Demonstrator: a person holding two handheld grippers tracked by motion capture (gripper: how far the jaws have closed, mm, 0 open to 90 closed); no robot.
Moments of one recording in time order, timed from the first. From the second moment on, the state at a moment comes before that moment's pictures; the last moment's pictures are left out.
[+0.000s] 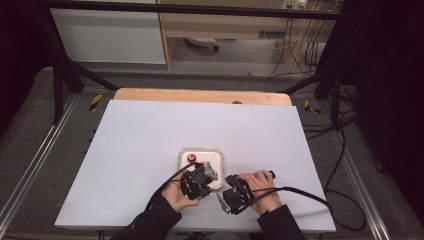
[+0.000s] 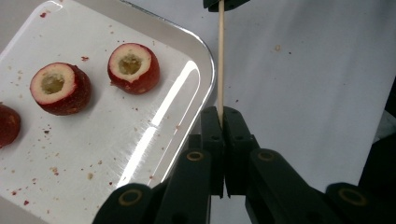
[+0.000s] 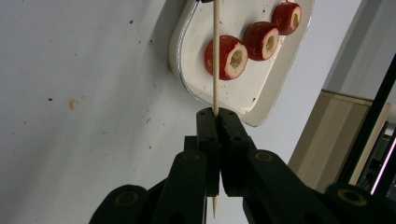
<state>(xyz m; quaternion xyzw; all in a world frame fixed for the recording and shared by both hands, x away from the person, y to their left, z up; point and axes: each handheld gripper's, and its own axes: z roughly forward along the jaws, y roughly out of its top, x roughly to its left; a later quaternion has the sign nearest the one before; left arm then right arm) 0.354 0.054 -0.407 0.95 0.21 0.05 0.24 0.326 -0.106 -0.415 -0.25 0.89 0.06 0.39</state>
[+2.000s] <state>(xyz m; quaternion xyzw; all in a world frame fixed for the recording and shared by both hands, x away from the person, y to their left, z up) 0.324 0.197 -0.428 0.84 0.33 0.14 0.41 0.401 -0.110 -0.401 0.33 0.88 0.33 0.07</state>
